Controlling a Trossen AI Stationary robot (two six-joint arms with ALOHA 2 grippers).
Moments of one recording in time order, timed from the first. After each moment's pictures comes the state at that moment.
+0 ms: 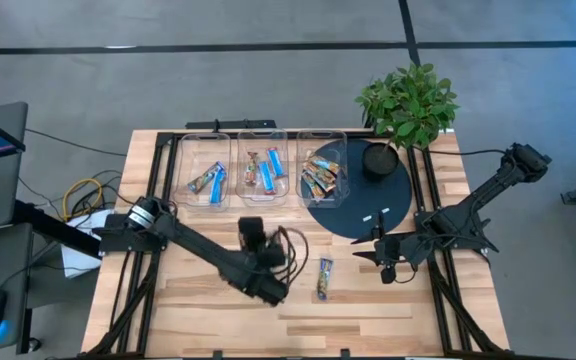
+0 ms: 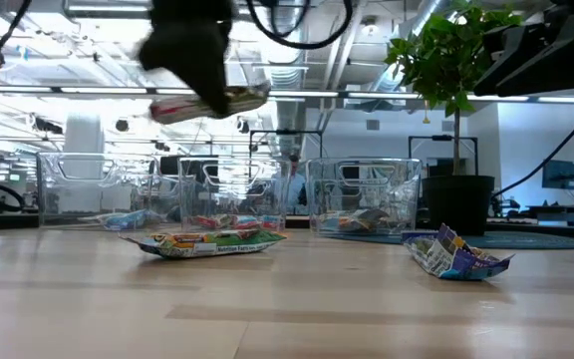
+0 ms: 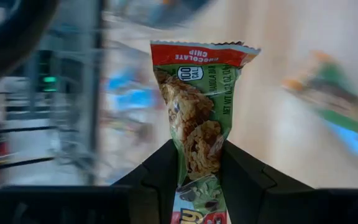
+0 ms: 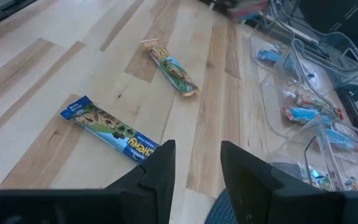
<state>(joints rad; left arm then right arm) -0.45 2.03 1.71 -1.41 -0.78 -0.58 0.62 0.96 0.46 -0.11 0.52 -0.10</state>
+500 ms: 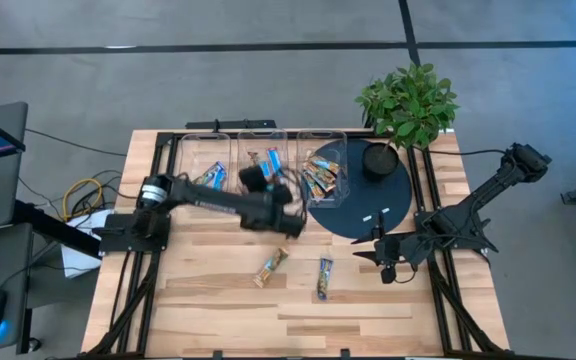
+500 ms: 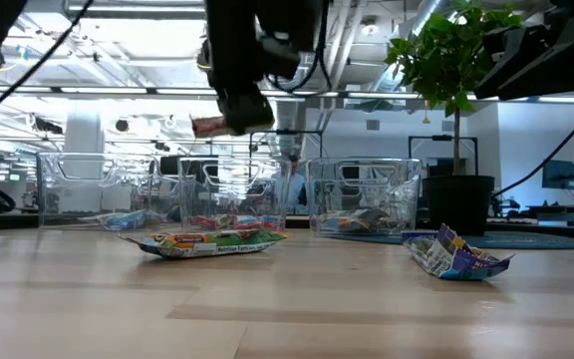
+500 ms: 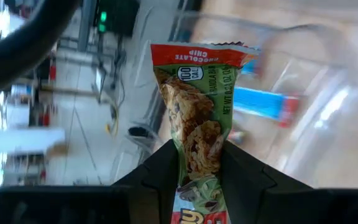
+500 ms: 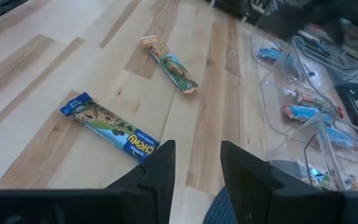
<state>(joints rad) -0.10 2.03 1.71 -1.44 -0.95 -0.57 0.62 0.96 0.46 -0.12 0.52 -0.10</state>
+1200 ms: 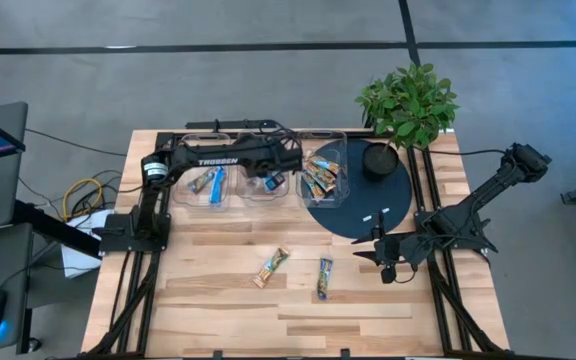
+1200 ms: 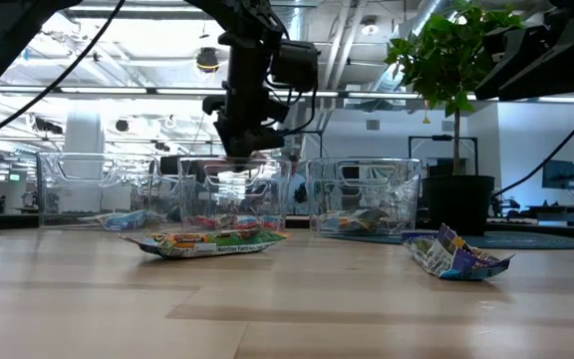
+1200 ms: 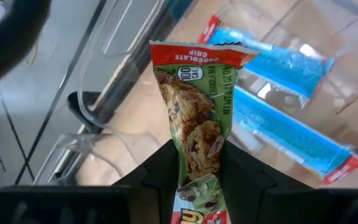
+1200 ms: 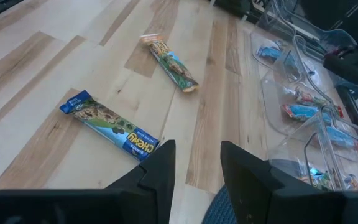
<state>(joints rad) 0.28 2.03 1.71 -1.21 -0.63 -0.44 0.62 0.96 0.46 -0.13 0.52 -0.10</state>
